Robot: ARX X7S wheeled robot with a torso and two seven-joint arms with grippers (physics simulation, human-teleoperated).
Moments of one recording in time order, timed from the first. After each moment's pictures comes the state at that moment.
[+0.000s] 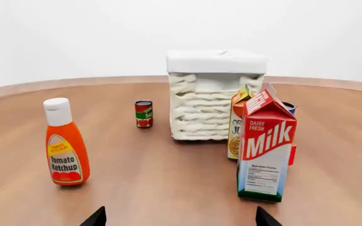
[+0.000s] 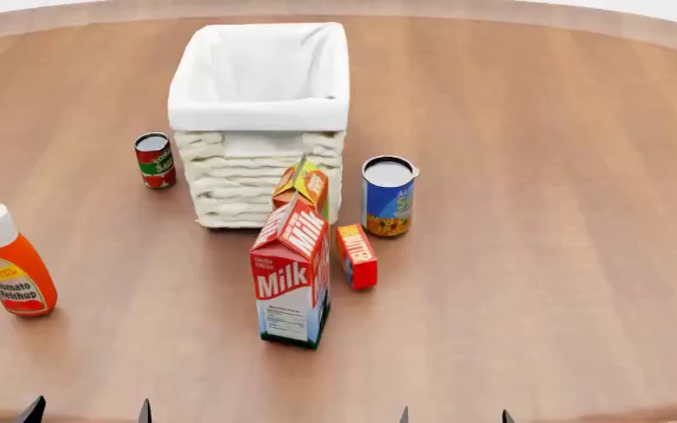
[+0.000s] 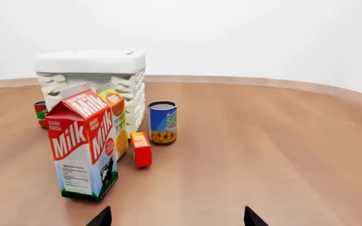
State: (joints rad) left arm 0.00 0.00 0.00 0.00 0.00 0.00 0.00; right arm 0.00 0.00 0.00 0.00 0.00 0.00 0.00
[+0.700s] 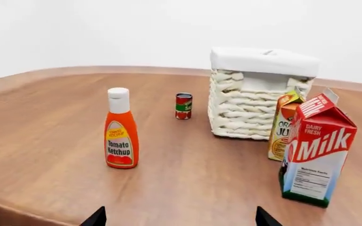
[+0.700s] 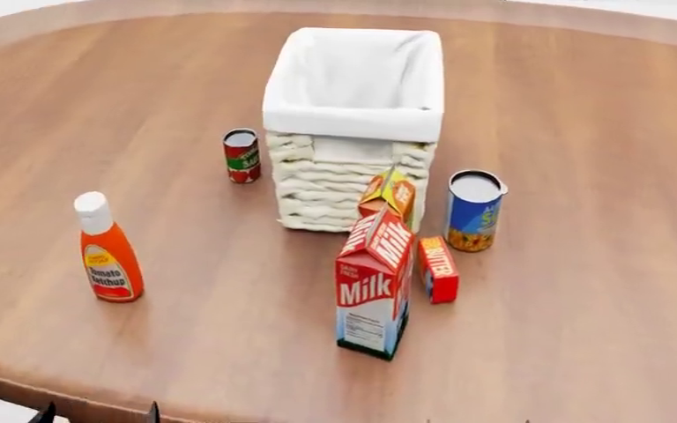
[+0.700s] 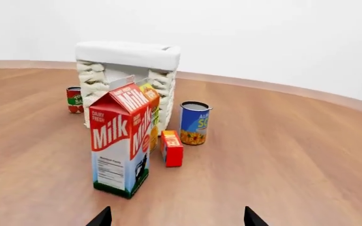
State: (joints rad) left arm -0.01 -0.06 0.10 0.00 -0.11 -0.03 -0.10; right arm -0.01 0.12 -0.08 0.04 0.03 -0.04 0.10
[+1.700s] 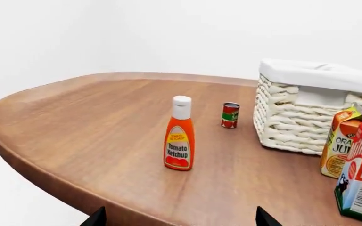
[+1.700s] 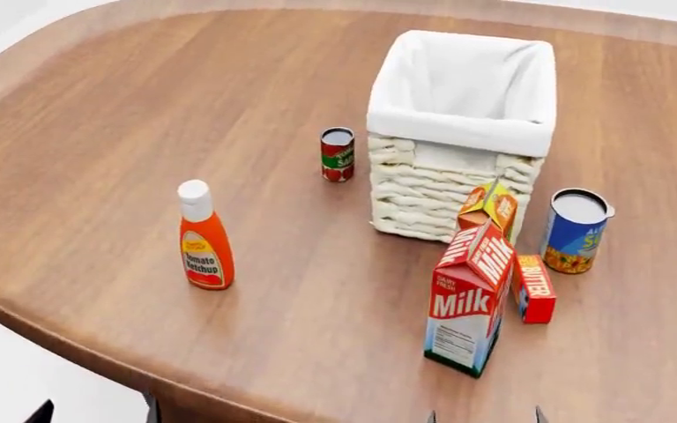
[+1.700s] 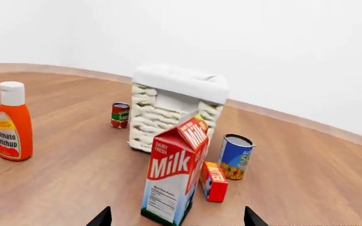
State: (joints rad) left arm 0.02 -0.10 0.17 0.08 -0.15 -0.04 -0.18; right arm -0.05 0.19 -0.14 -0.14 -0.01 0.05 0.20
